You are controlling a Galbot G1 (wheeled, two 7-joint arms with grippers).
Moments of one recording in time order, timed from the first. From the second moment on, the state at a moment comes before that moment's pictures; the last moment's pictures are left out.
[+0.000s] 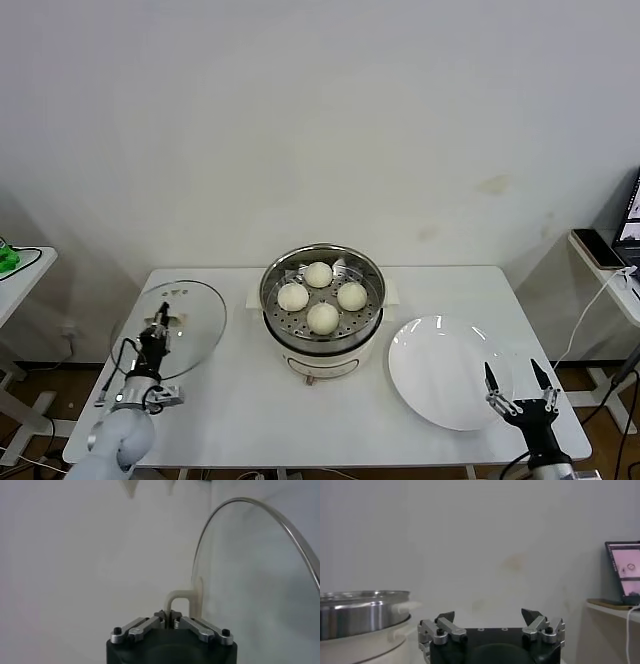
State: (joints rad) left arm 1.15 -1.04 -0.42 -1.45 0.96 0.08 -0.35; right arm -1.63 1.43 0.91 1.84 0.30 0.30 -0.33
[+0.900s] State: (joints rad) left arm 1.00 -0.90 -0.22 -1.85 0.78 0.41 -0.11; right arm -1.60 1.51 0.87 1.82 0.10 0.28 -0.25
